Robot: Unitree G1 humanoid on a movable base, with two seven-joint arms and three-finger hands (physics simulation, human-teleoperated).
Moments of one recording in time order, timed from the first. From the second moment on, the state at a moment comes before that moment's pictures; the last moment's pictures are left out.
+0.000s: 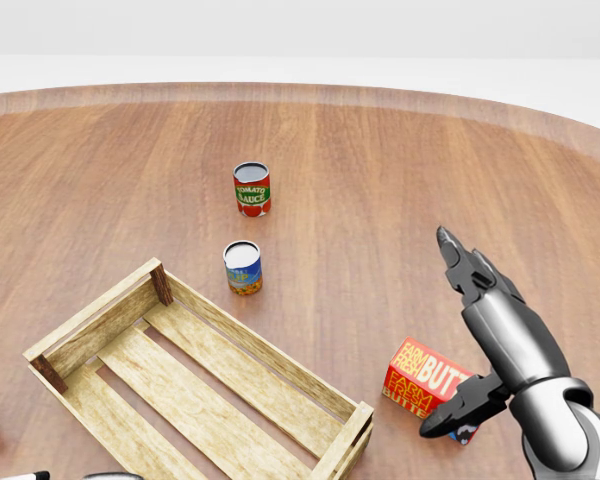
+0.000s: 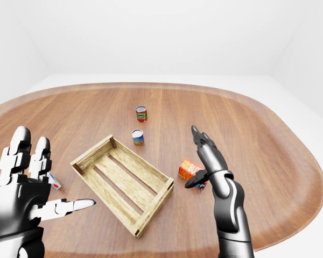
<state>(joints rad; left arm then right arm) 0.43 -0.09 0.12 -0.85 0.01 0.04 -0.10 -0.06 -0.15 -0.14 -0.21 -0.74 0.09 0.41</state>
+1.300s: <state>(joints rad) 0.42 -0.09 0.14 -0.84 0.01 0.04 -0.11 -0.19 -0.20 -0.09 0.24 -0.76 0.09 0.22</state>
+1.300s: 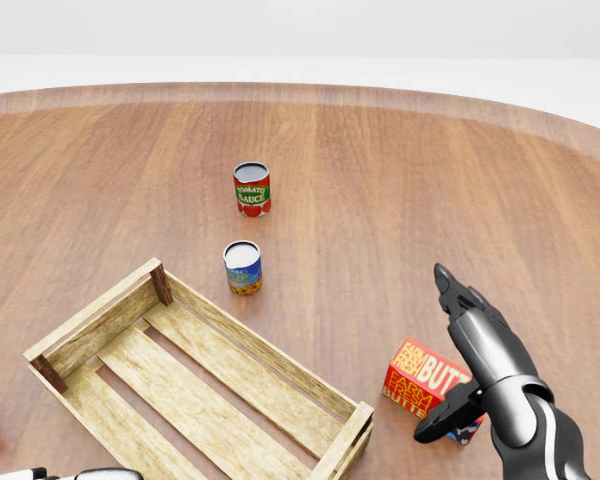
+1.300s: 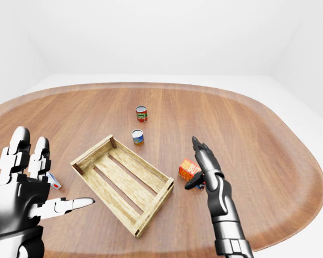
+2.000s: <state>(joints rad) 0.41 -0.09 0.15 -0.82 0.00 0.05 -0.11 -0.31 -0.21 -0.04 0.57 -0.73 0.09 0.11</state>
